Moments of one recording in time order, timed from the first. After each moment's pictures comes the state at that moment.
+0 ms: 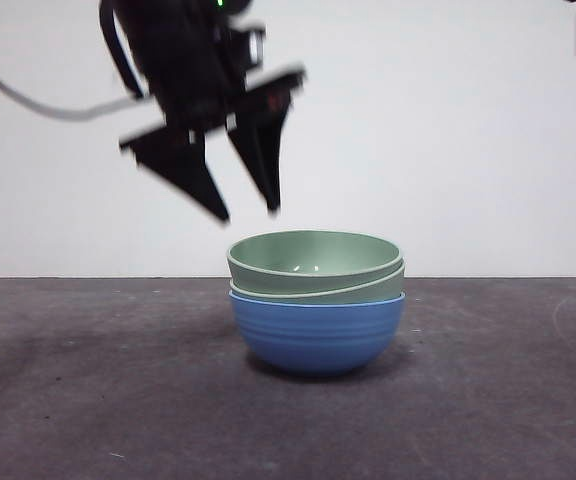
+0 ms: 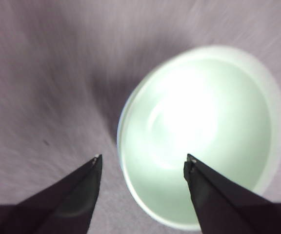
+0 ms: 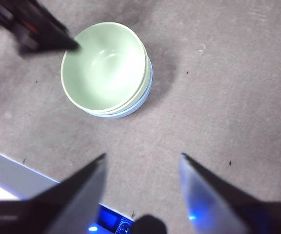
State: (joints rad) left arm -0.62 1.71 1.46 -0.78 0.10 -0.16; right arm 0.52 0.85 1.04 -0.99 -0.07 0.18
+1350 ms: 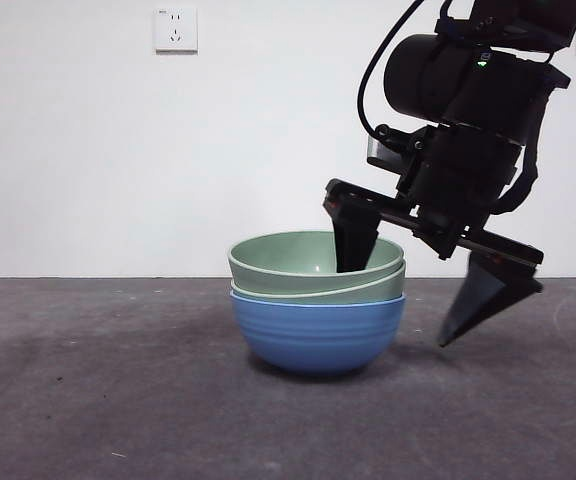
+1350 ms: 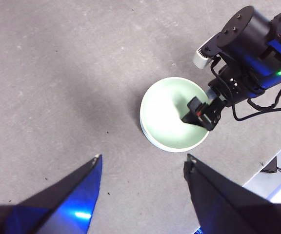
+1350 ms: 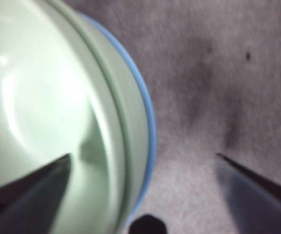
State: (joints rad) left arm -0.62 1.29 1.74 -1.25 0.01 -0.03; right arm 0.53 1.69 1.04 -0.47 -0.17 0.34
